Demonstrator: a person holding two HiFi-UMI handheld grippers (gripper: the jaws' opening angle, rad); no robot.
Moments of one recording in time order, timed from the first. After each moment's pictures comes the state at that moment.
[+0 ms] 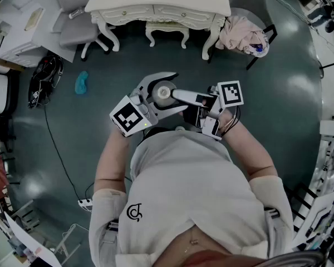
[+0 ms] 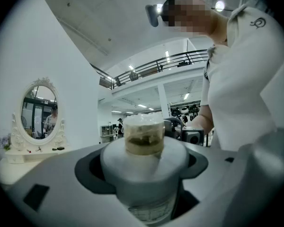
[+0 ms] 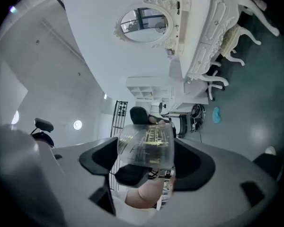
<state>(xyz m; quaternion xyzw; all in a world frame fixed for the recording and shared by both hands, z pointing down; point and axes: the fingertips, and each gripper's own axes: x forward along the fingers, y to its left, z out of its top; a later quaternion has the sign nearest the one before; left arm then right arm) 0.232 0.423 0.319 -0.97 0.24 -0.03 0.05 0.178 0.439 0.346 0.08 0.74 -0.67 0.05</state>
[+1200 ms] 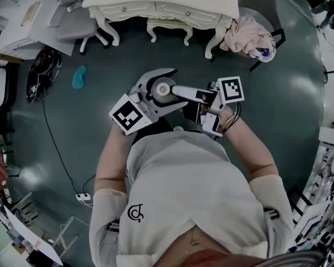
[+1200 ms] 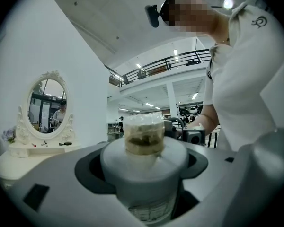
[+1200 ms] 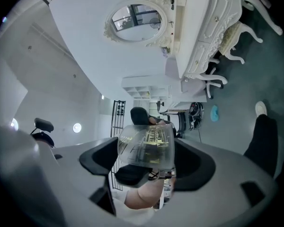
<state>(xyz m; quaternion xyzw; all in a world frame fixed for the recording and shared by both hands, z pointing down) 0.219 0.347 0.340 -0.96 0.27 -0.03 0.03 0.167 0.368 0.366 0.10 0.72 -0.69 0.03</state>
